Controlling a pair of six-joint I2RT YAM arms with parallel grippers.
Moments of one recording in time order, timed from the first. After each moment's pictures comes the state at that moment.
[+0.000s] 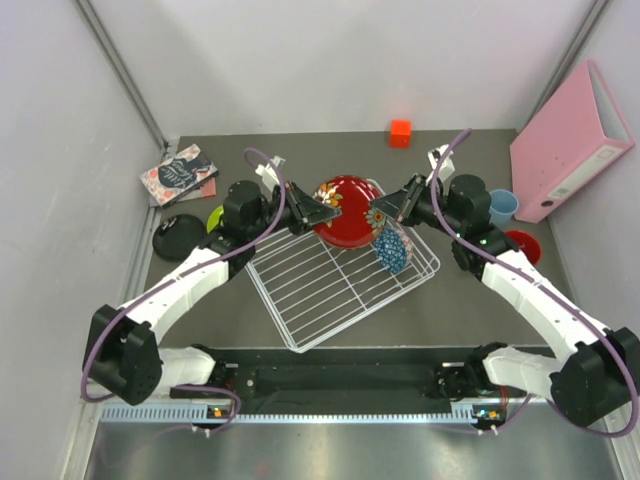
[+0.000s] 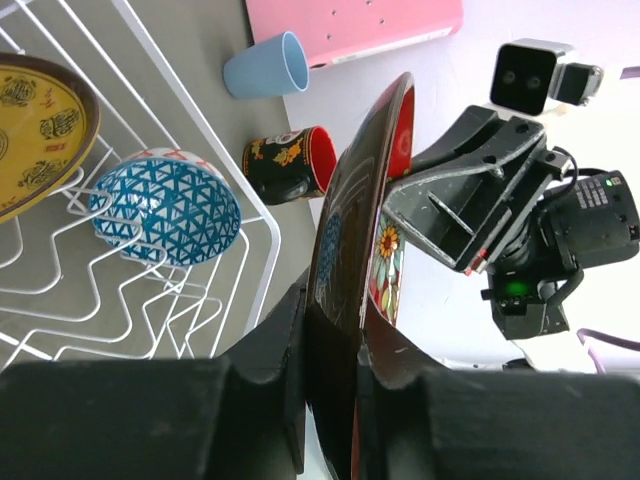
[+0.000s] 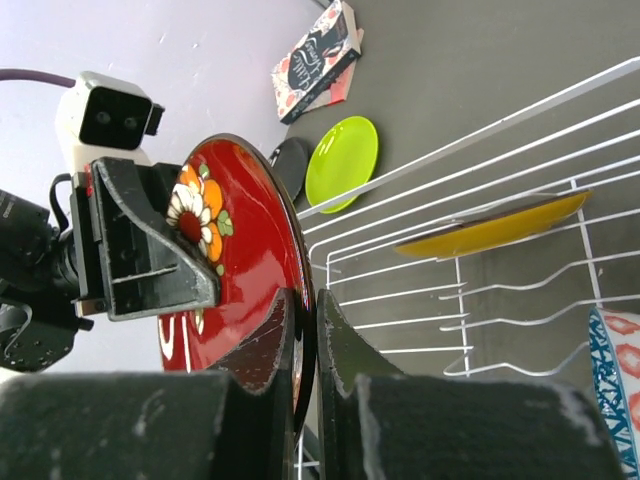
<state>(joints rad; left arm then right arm) -0.48 1.27 0.89 0.23 0.54 -1.12 0.43 1.13 0.90 0.07 -0.39 0.78</state>
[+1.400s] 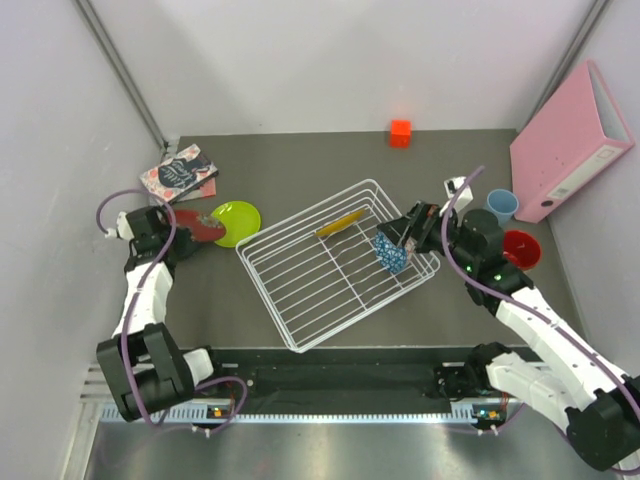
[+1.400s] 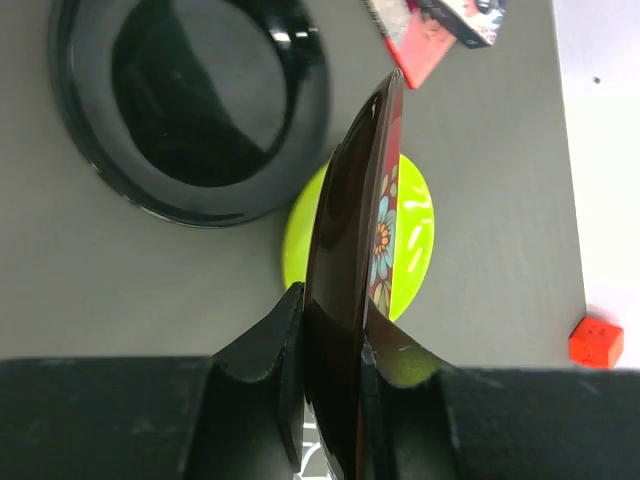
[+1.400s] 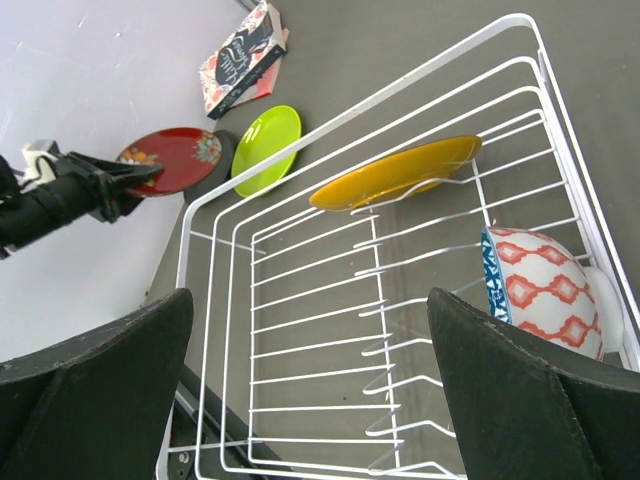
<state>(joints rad) 0.33 1.17 0.75 -0.21 0.02 -0.93 0.44 0.89 0.68 0.01 -0.24 0.66</state>
